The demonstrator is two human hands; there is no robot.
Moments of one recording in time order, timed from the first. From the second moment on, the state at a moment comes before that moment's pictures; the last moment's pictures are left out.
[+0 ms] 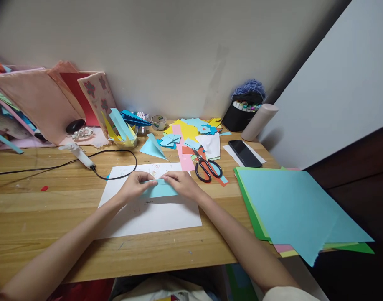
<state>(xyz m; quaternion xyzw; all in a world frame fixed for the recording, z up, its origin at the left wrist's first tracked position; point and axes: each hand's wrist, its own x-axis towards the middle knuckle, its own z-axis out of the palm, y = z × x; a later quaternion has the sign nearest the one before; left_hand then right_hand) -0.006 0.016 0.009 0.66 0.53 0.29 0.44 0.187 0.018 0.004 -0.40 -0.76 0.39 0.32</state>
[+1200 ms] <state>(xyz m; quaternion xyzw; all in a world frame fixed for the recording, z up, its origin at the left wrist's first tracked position) -0.009 0.002 0.001 0.67 0.52 0.30 0.43 0.170 0.000 -0.005 -0.46 -0.73 0.39 0.33</state>
